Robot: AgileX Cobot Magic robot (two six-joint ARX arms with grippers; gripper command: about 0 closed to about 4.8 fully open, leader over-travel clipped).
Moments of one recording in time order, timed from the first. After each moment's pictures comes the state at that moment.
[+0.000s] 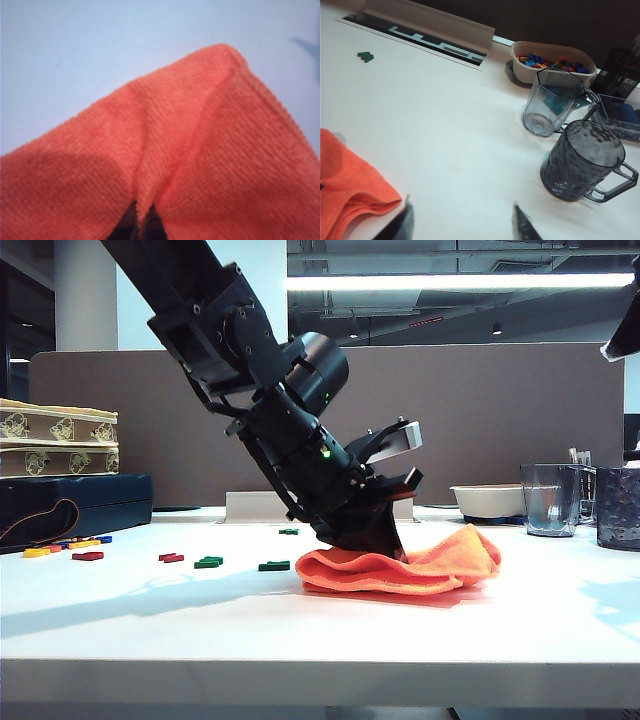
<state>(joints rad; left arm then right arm) -0.67 2.09 1.37 -0.10 0.31 0.12 0.05 0.88 0.60 -0.02 -0.18 -0.24</state>
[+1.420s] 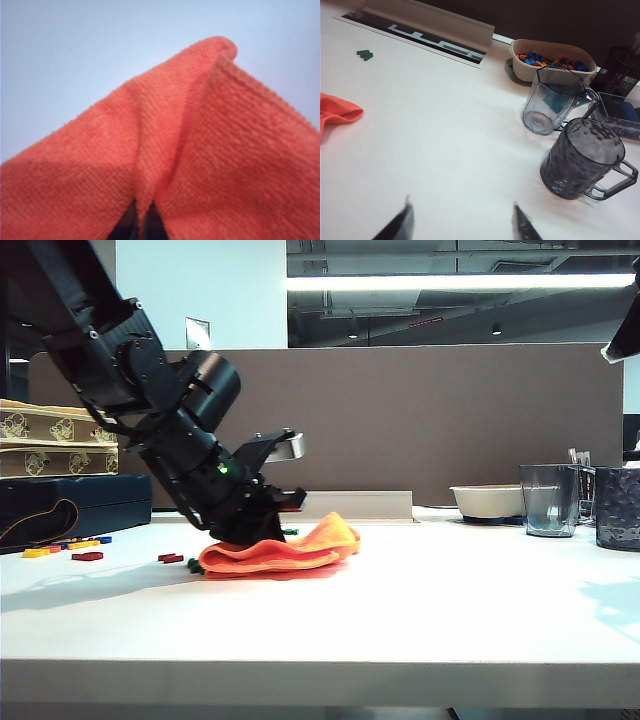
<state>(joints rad) -0.43 2.02 1.18 0.08 0.19 0.16 0.04 0.88 0.60 -0.03 -0.18 -0.24</state>
